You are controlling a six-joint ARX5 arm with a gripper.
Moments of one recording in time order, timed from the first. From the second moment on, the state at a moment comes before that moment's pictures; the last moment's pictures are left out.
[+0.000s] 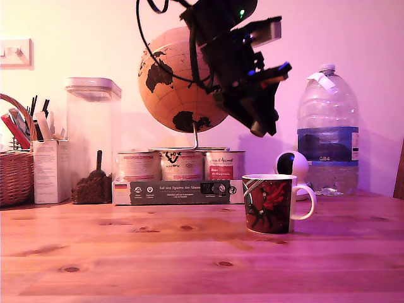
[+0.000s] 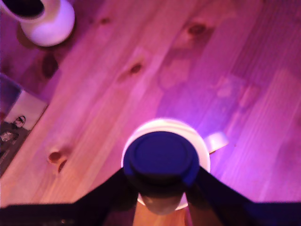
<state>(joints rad) -0.78 2.14 2.00 -0.78 0.10 0.25</state>
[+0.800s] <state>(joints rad) -0.78 2.38 2.28 -1.04 0.10 0.27</state>
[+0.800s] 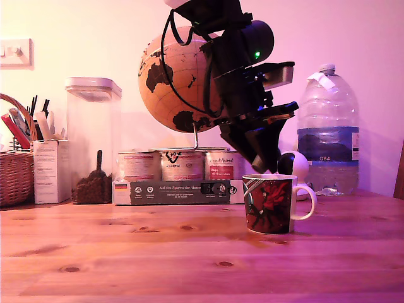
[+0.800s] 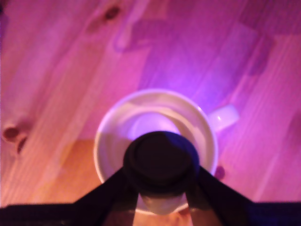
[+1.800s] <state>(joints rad) -0.81 2.39 2.28 -0.99 0.07 0.23</state>
